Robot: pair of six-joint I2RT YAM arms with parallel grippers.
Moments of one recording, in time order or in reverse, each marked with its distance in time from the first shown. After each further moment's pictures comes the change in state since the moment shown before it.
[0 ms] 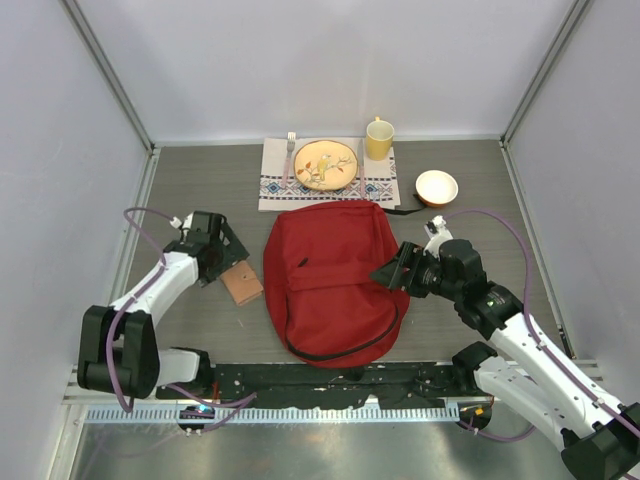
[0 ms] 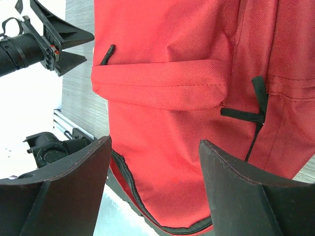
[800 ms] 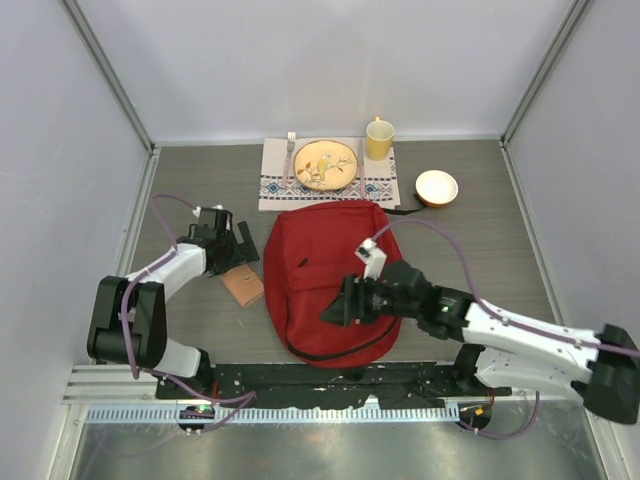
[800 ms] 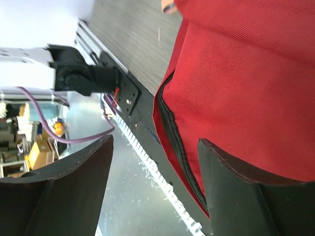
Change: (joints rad) left arm 0.000 0.161 0.021 0.179 0.152 0.283; right arm 0.468 0.175 0.003 0.249 0.040 0.081
